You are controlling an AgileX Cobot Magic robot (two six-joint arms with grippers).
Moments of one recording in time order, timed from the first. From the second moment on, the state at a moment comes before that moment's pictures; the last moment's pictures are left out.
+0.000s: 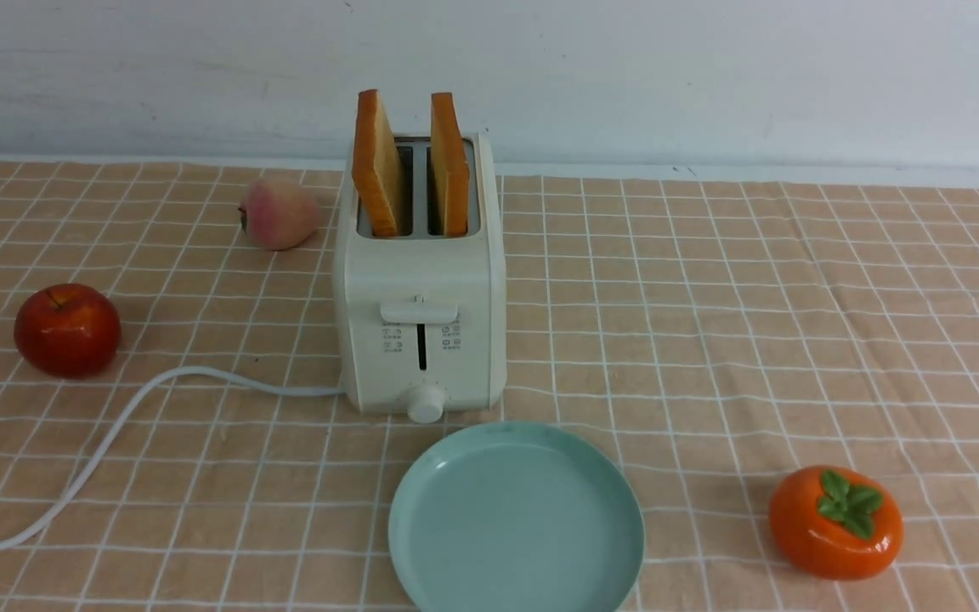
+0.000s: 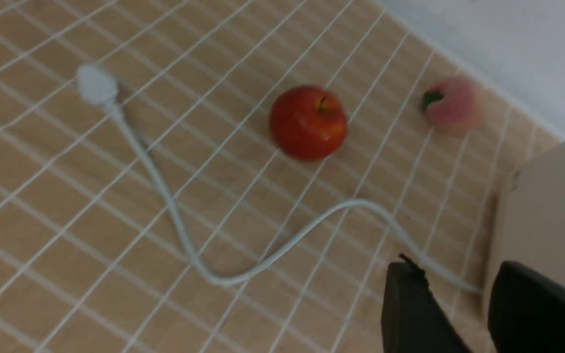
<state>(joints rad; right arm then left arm) 0.02 1.03 -1.02 0.06 0.48 0.18 -0.07 0.78 -0.89 0.29 0.88 -0.88</state>
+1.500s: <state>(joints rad) 0.55 2.11 -1.97 0.35 0.45 0.02 -0.13 0.83 -0.86 -0.18 1.16 -0.43</state>
